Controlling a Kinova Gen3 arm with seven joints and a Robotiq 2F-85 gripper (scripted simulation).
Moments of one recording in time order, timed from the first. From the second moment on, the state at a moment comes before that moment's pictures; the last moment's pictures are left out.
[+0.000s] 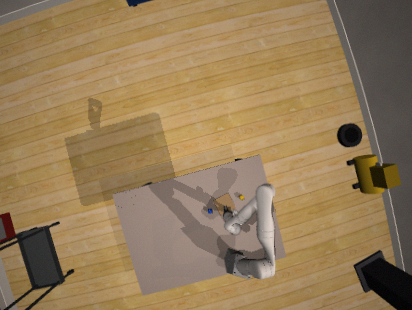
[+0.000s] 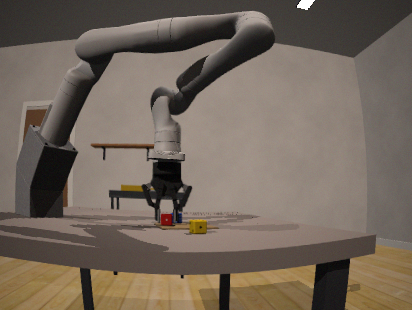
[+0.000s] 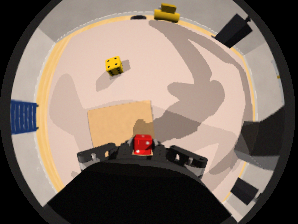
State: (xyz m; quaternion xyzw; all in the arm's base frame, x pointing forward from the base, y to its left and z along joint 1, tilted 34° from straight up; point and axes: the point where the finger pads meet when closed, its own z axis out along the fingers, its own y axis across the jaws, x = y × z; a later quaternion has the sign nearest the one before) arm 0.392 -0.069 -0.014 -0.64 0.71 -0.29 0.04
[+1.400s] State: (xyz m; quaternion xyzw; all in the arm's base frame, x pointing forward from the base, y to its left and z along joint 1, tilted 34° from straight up) arm 0.359 -0.049 0.038 -0.64 0.71 -0.29 0.03
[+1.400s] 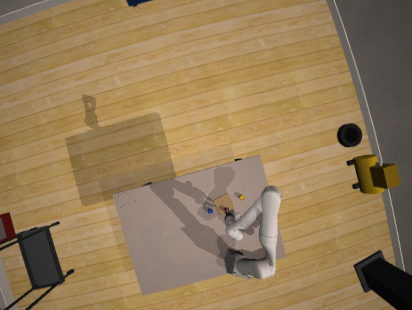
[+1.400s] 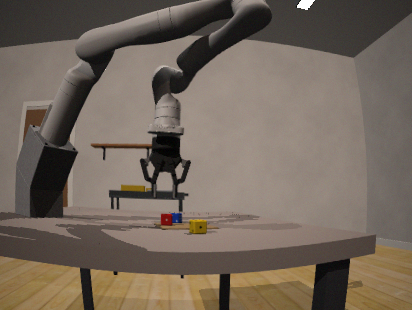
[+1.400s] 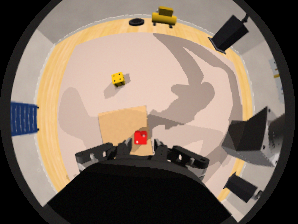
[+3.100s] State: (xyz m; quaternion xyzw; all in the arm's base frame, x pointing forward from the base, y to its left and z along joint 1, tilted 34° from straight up) arm 0.361 -0.033 0.058 -0.68 0.68 -0.30 0.02
